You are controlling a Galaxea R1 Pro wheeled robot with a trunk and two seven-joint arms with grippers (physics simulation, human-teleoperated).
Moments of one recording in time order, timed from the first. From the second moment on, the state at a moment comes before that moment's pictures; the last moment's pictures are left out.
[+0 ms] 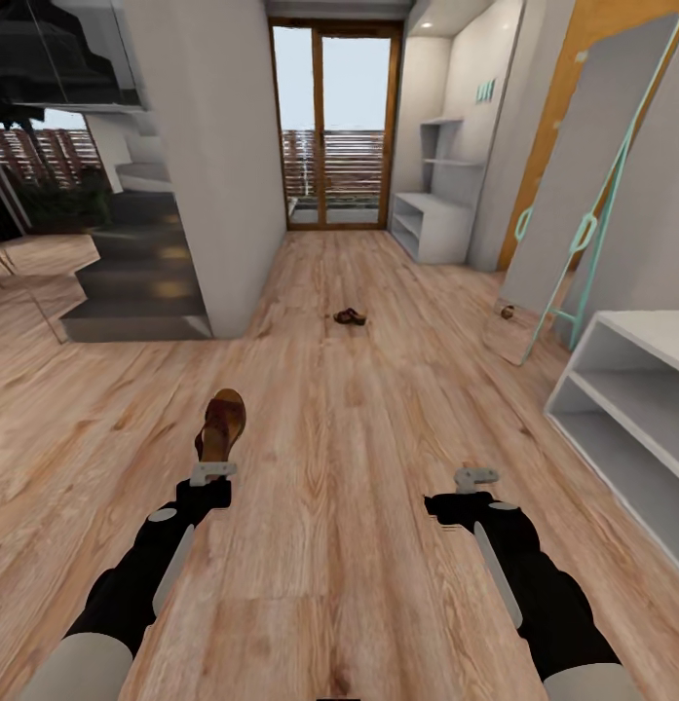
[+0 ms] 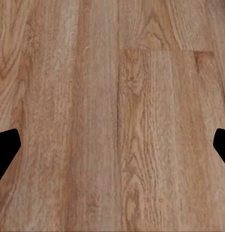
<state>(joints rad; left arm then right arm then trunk) -0.54 0.06 0.00 -1.00 0.04 0.32 -0.02 -0.46 -0.03 0.06 -1.27 -0.01 0.76 0.00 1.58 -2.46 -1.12</state>
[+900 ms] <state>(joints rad) -0.54 0.06 0.00 -1.00 0.04 0.32 -0.02 -0.46 -0.03 0.06 -1.27 -0.01 0.70 0.00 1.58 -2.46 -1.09</state>
